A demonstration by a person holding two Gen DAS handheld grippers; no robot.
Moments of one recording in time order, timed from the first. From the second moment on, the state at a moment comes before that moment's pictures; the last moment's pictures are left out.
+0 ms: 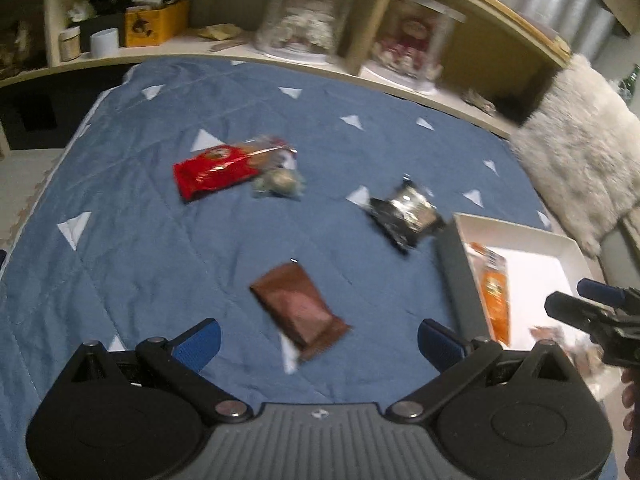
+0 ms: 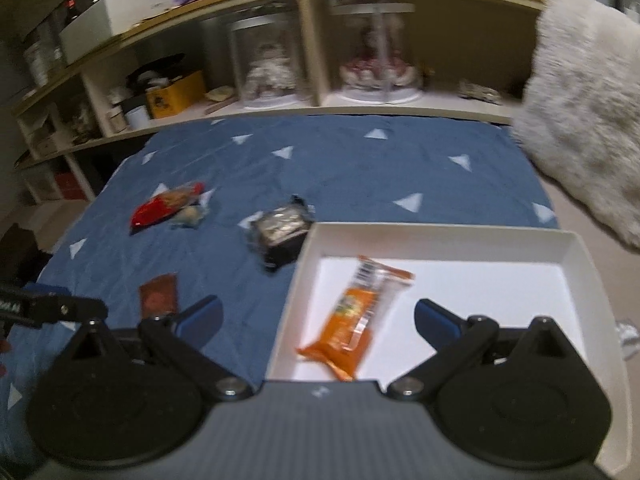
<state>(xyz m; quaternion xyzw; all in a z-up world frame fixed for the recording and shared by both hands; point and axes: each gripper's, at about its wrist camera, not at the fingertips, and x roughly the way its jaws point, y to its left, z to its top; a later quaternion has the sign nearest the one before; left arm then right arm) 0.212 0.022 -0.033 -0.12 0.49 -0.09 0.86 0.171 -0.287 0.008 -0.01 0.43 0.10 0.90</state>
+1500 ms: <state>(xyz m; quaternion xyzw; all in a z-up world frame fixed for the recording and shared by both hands) 0.263 -0.022 -0.124 0.02 0.50 -0.07 0.86 0.347 -0.258 -0.075 0.11 0.43 0.15 0.88</state>
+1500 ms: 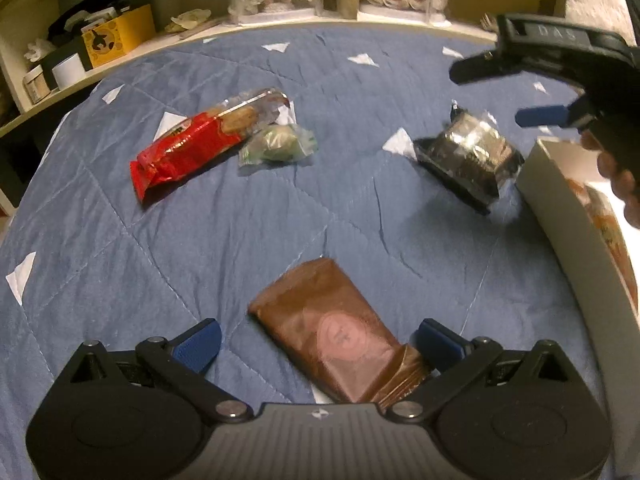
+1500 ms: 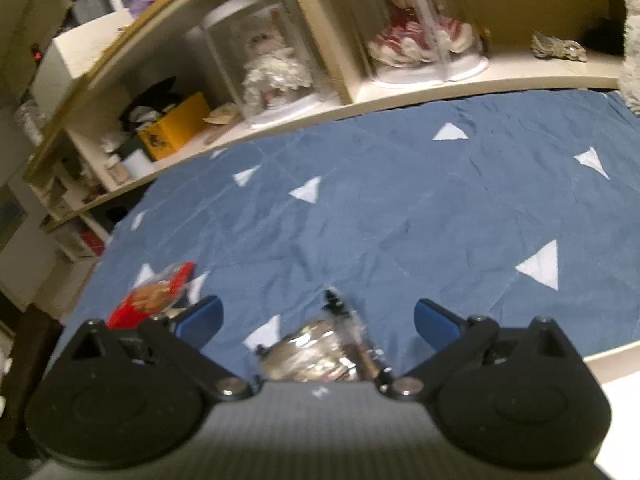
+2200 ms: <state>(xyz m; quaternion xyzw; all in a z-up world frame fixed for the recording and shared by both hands) 0.254 0.005 -0.120 -0.02 0.52 -0.04 0.85 0.339 -0.194 -0.092 -0.01 0.45 0.25 0.86</state>
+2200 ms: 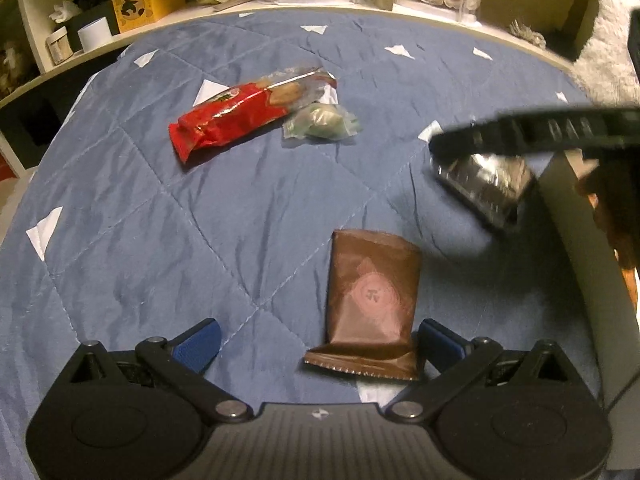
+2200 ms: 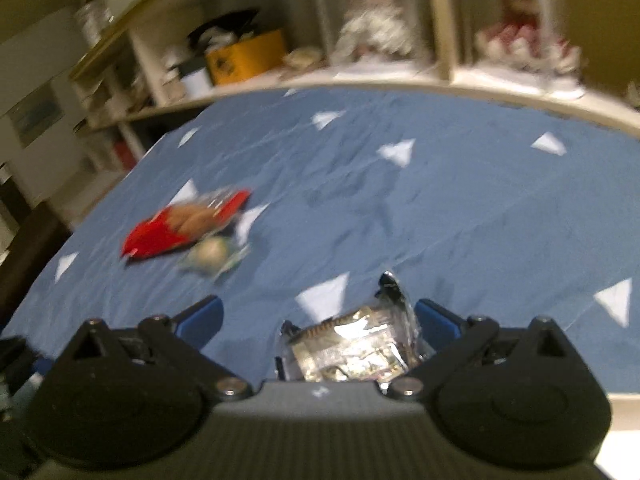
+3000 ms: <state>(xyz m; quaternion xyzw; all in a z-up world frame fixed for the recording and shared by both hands) 0.265 -0.003 -0.111 -0.05 0.51 -0.08 0.85 0.300 -0.164 -0.094 -0.22 0.50 0.27 0.79</state>
